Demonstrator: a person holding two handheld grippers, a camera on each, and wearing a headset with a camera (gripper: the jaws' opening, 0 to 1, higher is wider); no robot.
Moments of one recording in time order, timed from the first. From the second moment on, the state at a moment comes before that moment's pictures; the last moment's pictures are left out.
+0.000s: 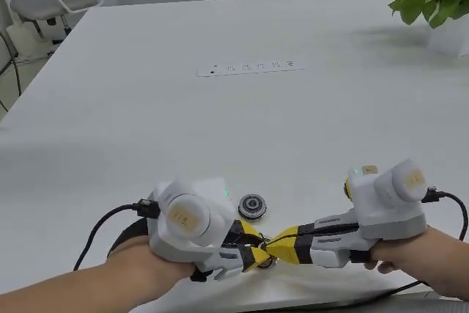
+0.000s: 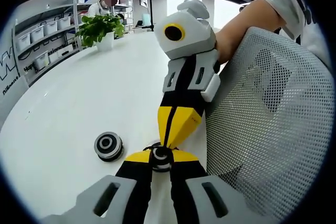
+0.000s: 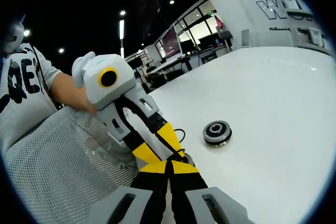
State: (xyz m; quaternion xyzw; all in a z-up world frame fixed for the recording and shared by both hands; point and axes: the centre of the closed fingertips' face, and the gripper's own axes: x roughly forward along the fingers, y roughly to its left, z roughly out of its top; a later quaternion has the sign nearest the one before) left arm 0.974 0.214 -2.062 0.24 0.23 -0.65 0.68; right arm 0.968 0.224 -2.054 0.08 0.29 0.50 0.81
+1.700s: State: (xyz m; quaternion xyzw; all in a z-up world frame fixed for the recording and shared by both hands) left arm 0.967 0.253 -1.989 0.20 0.21 -0.66 0.69; right arm 0.973 0.217 -2.035 0.08 0.28 0.50 0.82
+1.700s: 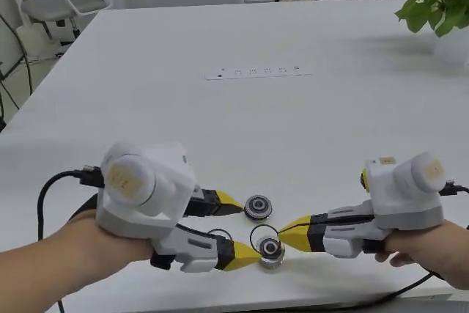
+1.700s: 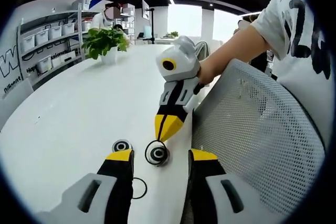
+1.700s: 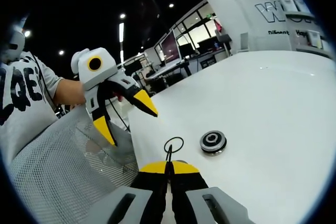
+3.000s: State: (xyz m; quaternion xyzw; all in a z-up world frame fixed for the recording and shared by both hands) left arm 0.981 0.330 -1.959 0.14 0.20 -0.58 0.78; right arm 0.993 0.263 -2.020 0.03 0.29 0.54 0.79
